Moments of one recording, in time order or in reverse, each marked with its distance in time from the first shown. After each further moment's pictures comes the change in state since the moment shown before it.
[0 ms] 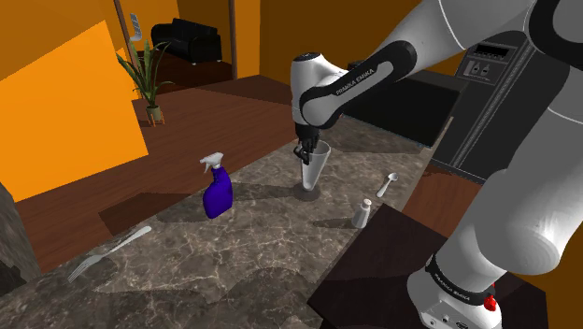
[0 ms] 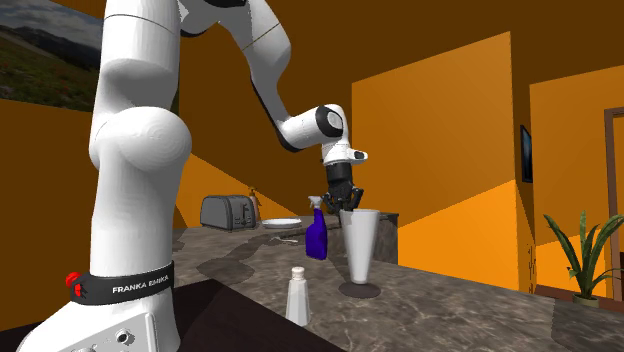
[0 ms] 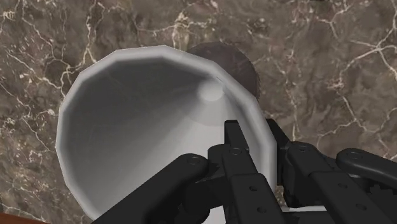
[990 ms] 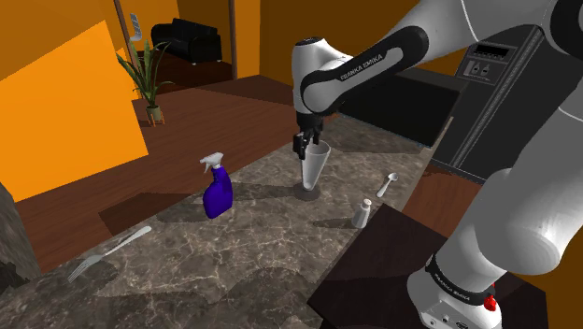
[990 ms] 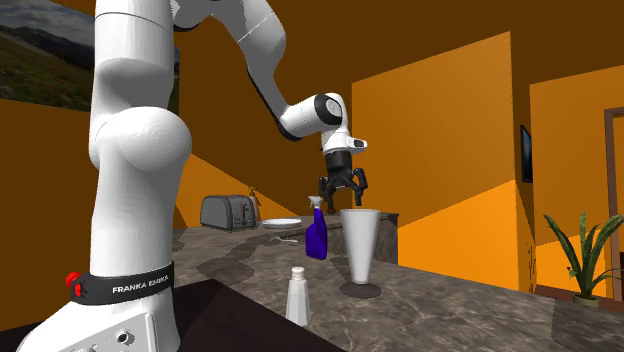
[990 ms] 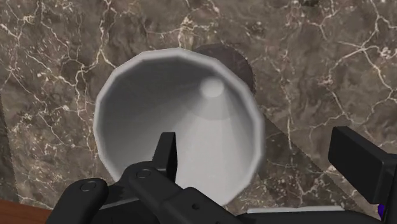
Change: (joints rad) arm 0.003 -0.056 0.003 0.030 0.014 -0.087 -0.016
